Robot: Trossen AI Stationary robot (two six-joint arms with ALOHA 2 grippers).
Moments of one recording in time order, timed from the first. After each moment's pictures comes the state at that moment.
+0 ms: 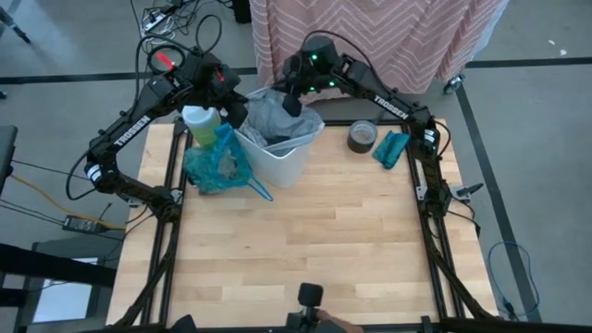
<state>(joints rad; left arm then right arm) 0.72 1.38 1.65 -0.94 0.10 0.10 -0.53 2.08 2.36 -0.69 -0.23 -0.24</state>
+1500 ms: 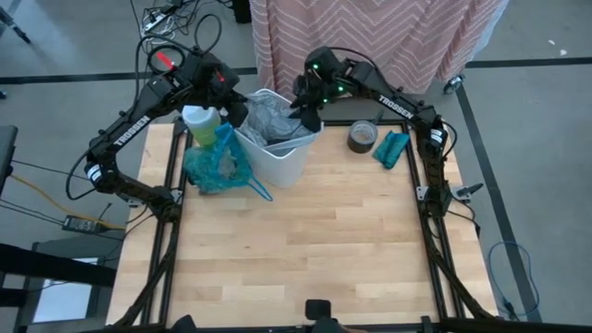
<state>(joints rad) 0.72 1.38 1.65 -0.94 0.07 0.07 -0.55 2.01 2.24 -1.00 -0.37 -0.36</state>
